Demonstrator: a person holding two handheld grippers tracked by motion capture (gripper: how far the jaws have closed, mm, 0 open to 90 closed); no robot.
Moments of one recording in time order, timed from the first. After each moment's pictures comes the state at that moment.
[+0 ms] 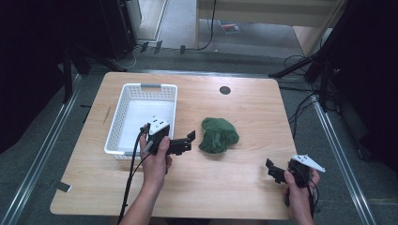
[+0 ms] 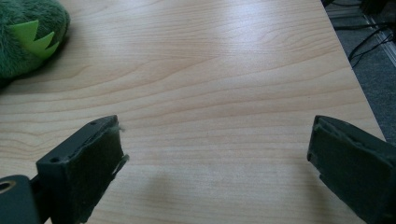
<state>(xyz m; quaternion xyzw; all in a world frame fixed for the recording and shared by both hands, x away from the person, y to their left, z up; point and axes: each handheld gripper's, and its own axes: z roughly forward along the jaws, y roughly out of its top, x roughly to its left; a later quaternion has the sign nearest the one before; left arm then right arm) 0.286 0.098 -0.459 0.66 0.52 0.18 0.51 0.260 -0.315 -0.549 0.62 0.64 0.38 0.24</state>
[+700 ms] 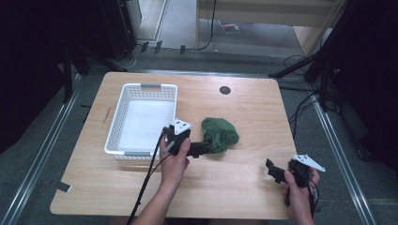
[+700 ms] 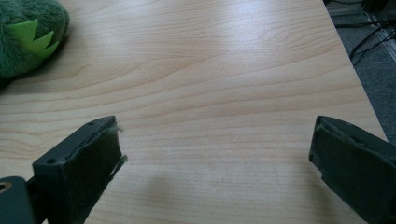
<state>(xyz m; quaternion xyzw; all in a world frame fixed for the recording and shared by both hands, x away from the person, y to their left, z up) 0.297 0.047 -0.478 0.70 0.51 0.17 0.47 0.260 -0.315 -0.549 0.62 0.64 0.38 0.24</state>
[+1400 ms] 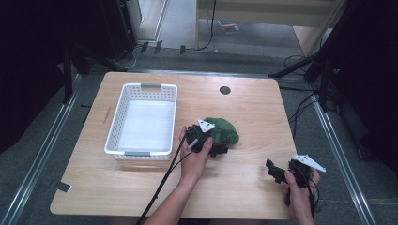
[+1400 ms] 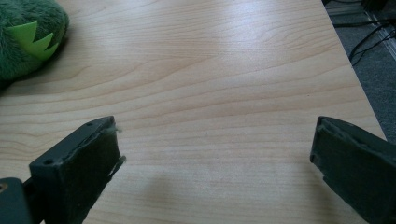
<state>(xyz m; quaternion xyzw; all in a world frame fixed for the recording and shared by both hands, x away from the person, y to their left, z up) 0.329 -0.010 -0.507 0.73 0.51 0.17 0.42 0.260 -0.316 -0.549 0.63 0.64 0.38 0.24</state>
